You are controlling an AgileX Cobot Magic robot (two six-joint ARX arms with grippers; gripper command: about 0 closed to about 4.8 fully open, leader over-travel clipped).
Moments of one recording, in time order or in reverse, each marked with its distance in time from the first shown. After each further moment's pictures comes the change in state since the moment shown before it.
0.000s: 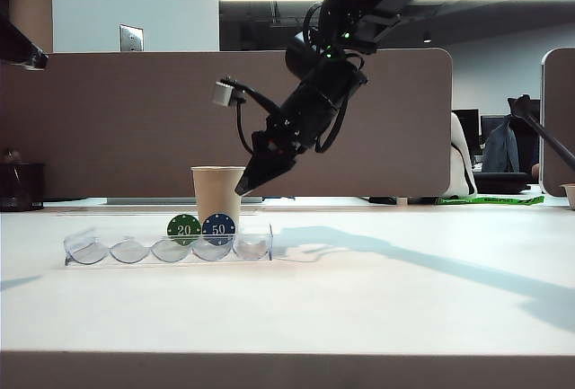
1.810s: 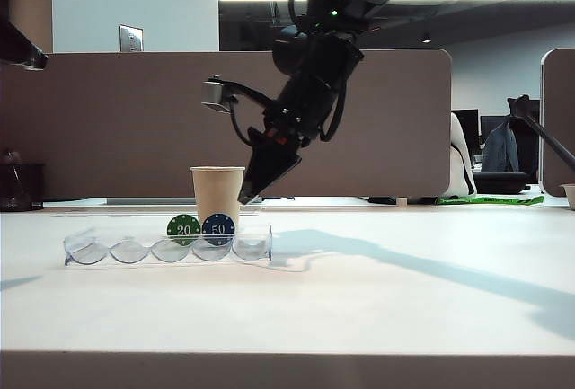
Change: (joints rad) left arm 0.000 0.000 0.000 0.000 0.000 0.000; right arm 0.048 -0.039 0.002 -0.232 0.085 -0.001
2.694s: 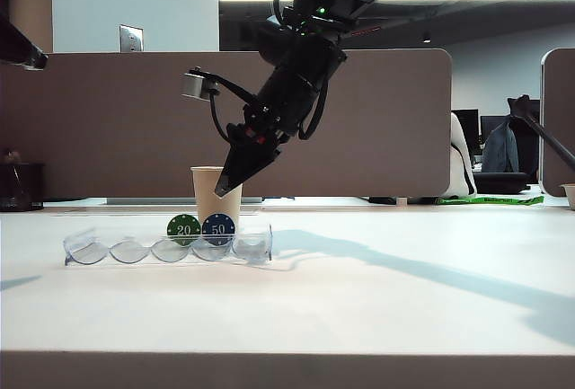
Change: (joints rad) left arm 0.000 0.000 0.000 0.000 0.000 0.000; right arm 0.034 0.000 -0.002 0.123 0.002 0.000
